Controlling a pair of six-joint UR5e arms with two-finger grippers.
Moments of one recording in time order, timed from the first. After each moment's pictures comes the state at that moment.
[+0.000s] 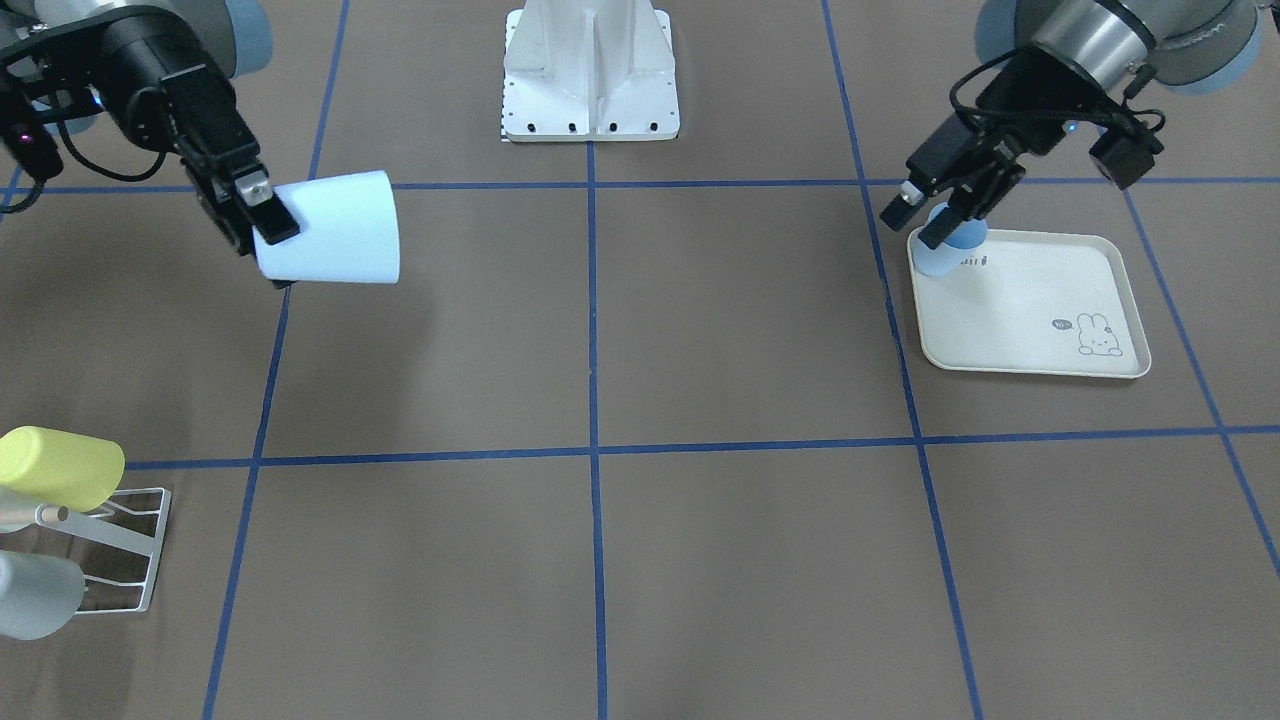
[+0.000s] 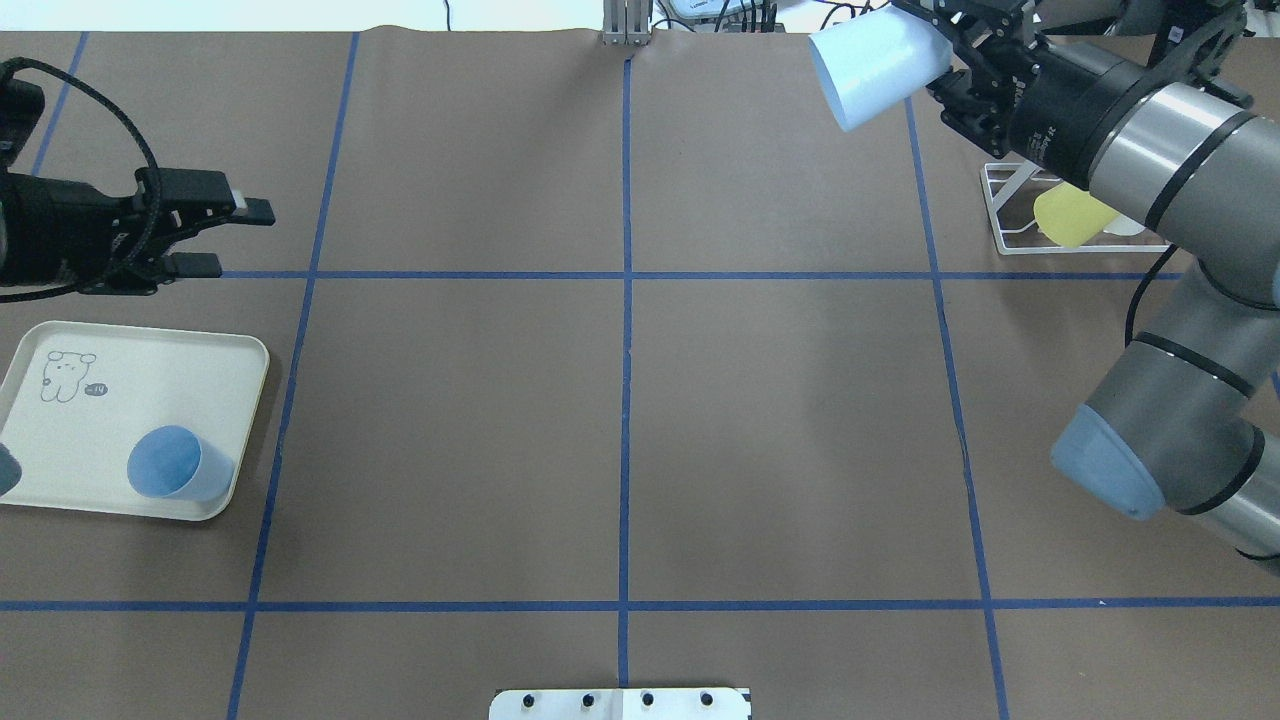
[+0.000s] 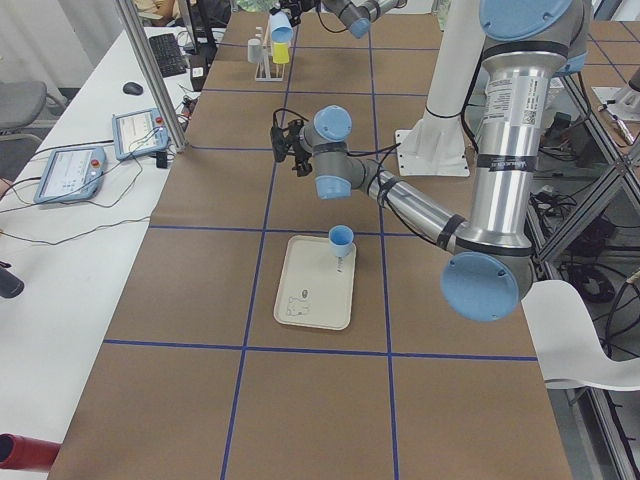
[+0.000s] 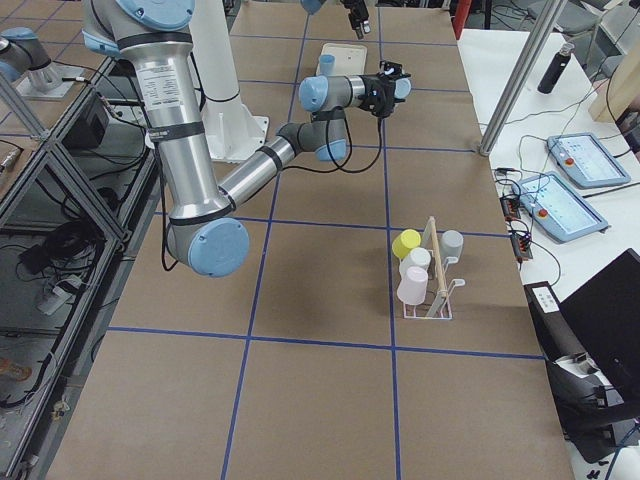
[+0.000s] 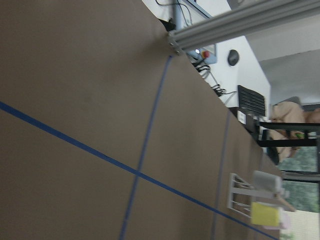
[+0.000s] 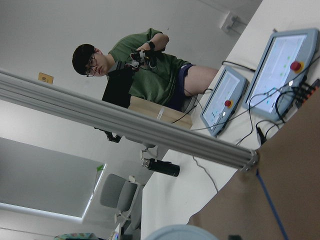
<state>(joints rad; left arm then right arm) -0.93 -1.59 -1.99 -2.43 -2.05 -1.51 0.84 -1.33 1.91 -0.43 1.44 1.81</state>
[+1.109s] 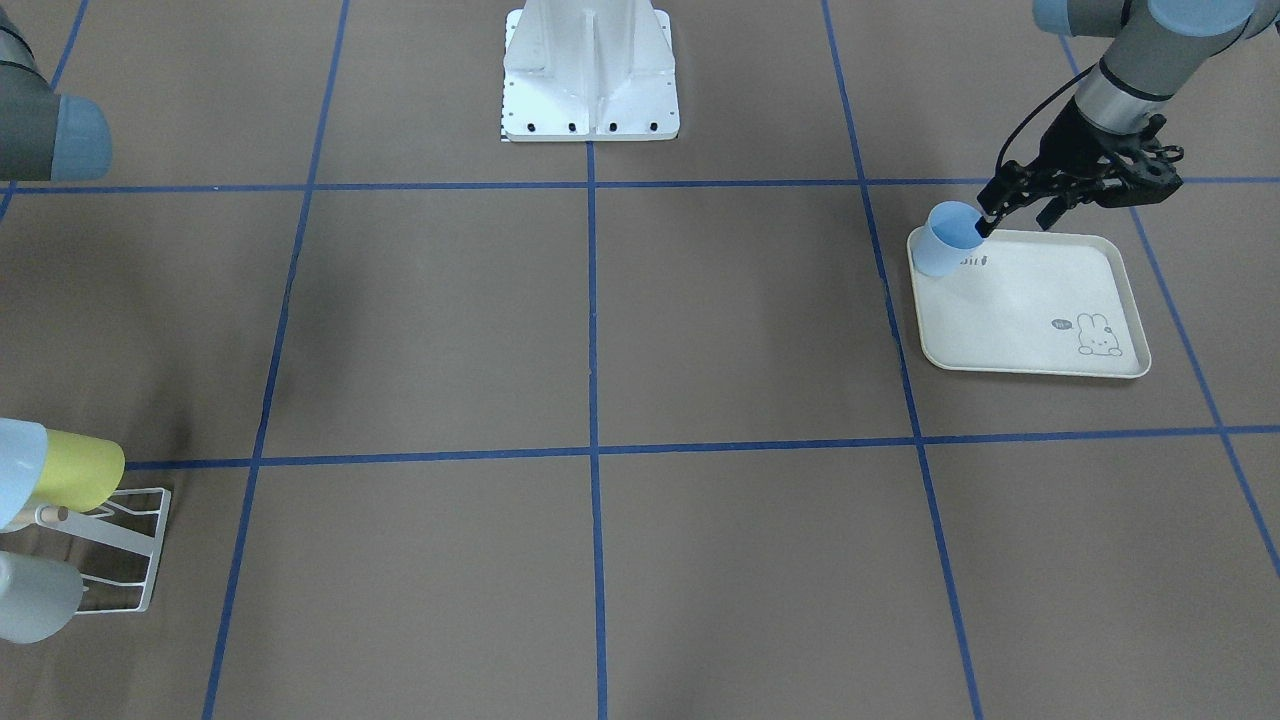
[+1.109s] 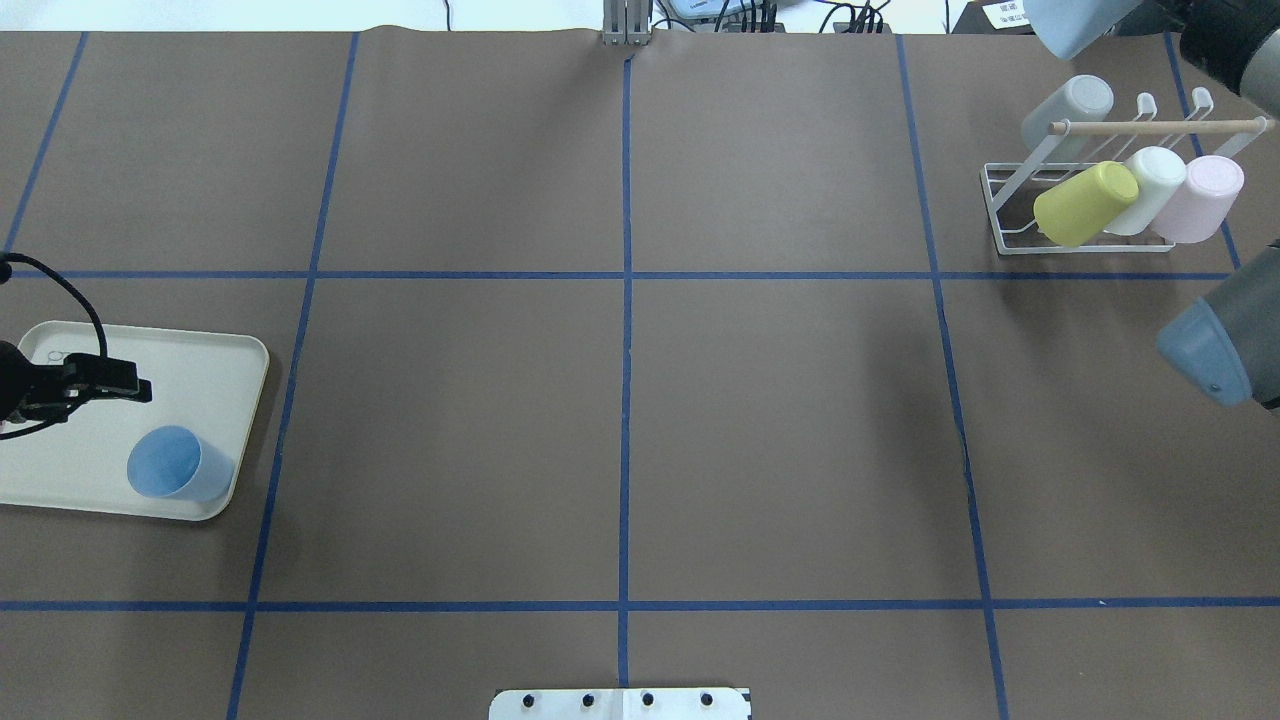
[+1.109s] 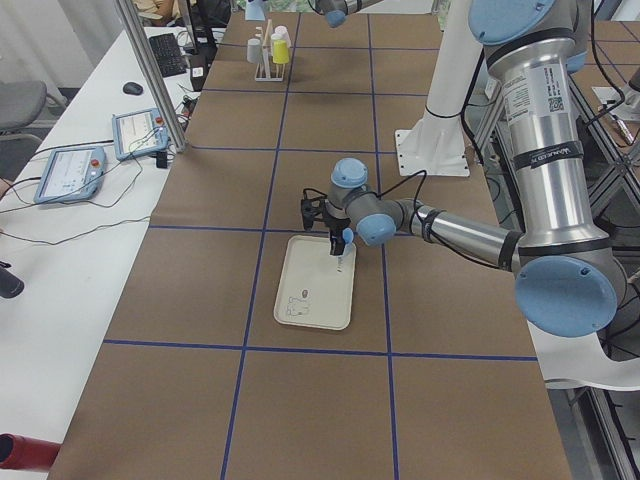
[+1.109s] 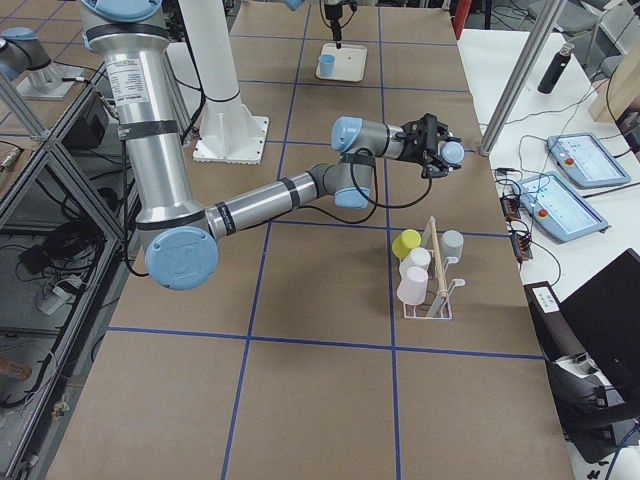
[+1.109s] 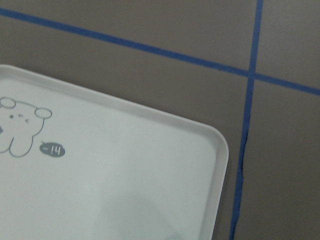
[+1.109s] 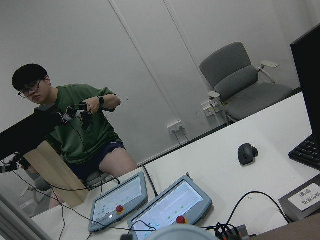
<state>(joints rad) -0.80 -1.31 -2.01 -2.18 -2.05 -1.22 1.08 -1.39 1.71 -0.43 1.45 1.30</state>
